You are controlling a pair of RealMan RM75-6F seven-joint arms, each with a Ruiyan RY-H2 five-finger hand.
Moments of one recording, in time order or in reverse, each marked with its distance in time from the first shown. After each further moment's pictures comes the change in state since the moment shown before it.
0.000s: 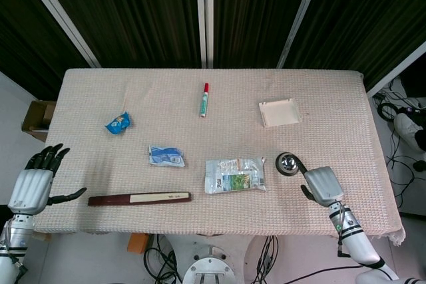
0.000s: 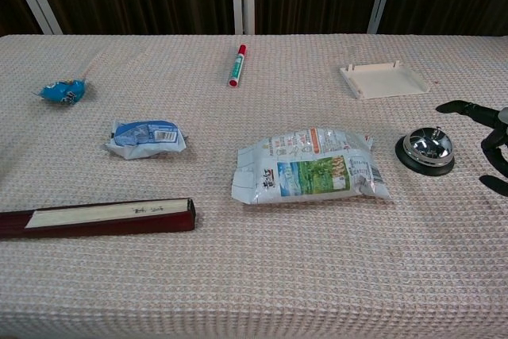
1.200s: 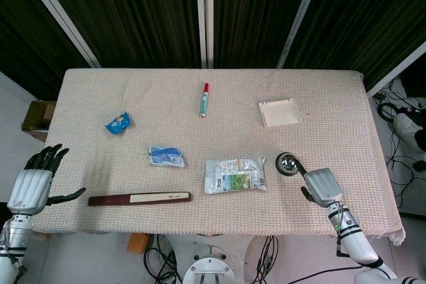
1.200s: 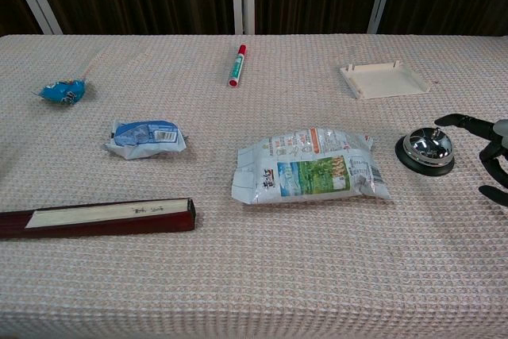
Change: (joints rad) left arm 0.000 0.002 0.001 -0.001 -0.003 -0.003 0.003; right arm 0.004 -0.015 -0.004 0.022 0.013 -0.015 0.001
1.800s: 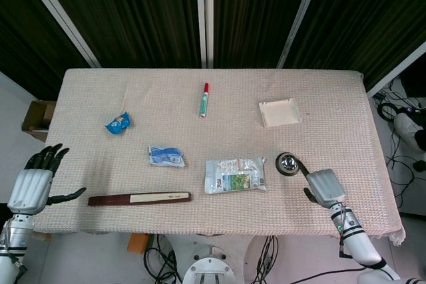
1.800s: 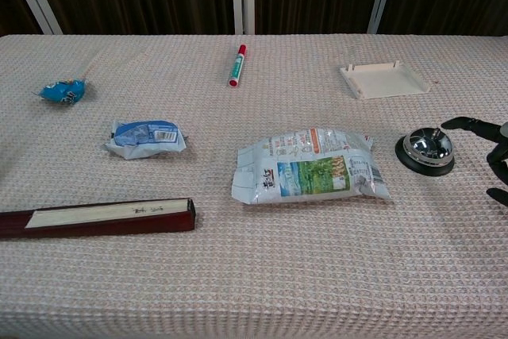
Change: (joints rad) left arm -0.002 0.000 -0.002 0.000 0.001 0.000 -0.001; right arm -0.006 0.025 -0.005 -0.020 0.019 -0.009 -0.012
